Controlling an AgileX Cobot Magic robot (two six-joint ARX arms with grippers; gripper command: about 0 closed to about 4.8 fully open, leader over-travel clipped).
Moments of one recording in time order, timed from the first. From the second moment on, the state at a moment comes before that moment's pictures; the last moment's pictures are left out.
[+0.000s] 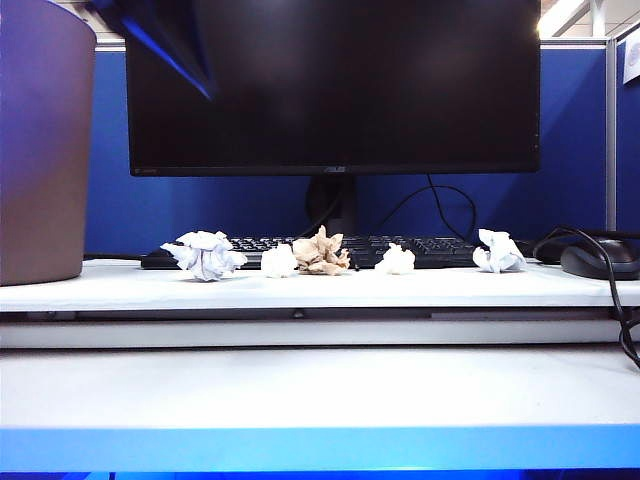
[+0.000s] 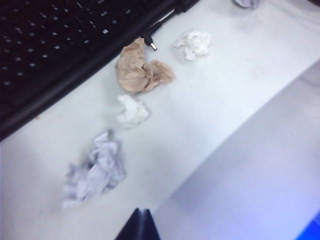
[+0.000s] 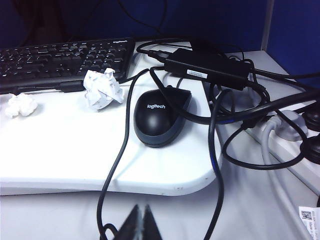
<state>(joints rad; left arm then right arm) -0.58 1.39 1.31 -0.68 0.04 0.19 0.04 0.00 0.01 -0.11 0.00 0.11</state>
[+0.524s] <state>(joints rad) -0.57 1.68 1.31 -0.59 -0.09 0.21 0.05 0.00 0.01 -0.11 0.00 0.11</state>
